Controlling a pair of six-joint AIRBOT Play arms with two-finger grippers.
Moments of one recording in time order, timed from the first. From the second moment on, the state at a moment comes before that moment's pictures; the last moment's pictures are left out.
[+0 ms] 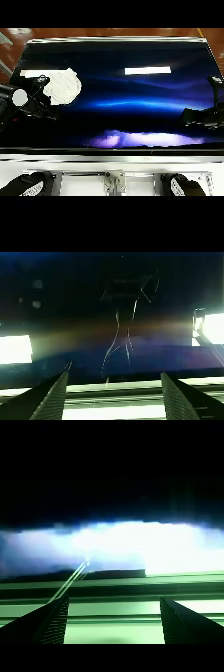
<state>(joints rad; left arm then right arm) -0.26 -1.08 1.11 1.65 -1.40 -1.67 -0.16 -0.86 1.11 -1.44 1.57 1.49</state>
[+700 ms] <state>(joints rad) -0.26 -1.08 1.11 1.65 -1.37 -1.62 -0.16 -0.86 1.11 -1.42 1.43 1.49</state>
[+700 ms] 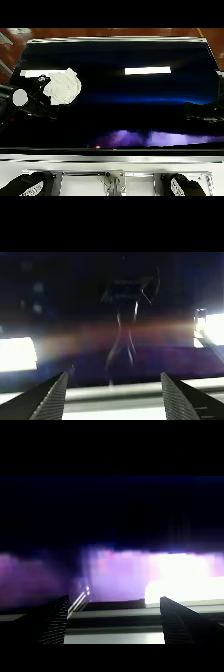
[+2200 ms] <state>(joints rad) 0.07 -1.97 1.84 1.53 -1.01 -1.64 -0.16 -0.86 1.11 -1.33 1.43 1.58</state>
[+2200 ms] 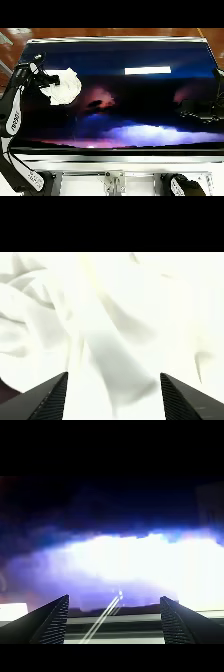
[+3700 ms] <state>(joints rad) -0.74 -1.34 1.77 1.36 -1.18 -1.73 -0.16 -0.86 1.11 -1.43 1.54 1.43</state>
